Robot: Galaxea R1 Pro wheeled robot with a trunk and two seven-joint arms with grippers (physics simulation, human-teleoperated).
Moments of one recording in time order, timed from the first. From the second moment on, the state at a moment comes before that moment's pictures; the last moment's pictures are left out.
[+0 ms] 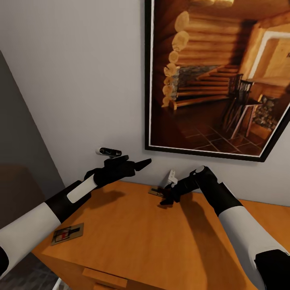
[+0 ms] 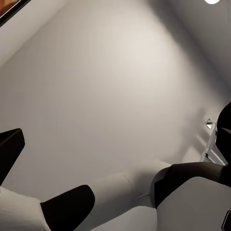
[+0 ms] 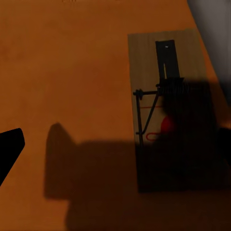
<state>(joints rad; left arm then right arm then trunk) -1.01 0.27 -0.88 -1.11 1.58 0.55 -1.28 -0.93 -0.09 0.23 -0.93 0.55 0.48 1.33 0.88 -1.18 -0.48</state>
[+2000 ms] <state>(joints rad) -1.01 0.27 -0.88 -1.12 1.58 0.55 -1.28 -0.93 -0.09 0.23 -0.93 0.55 0.47 1.31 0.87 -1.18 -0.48</state>
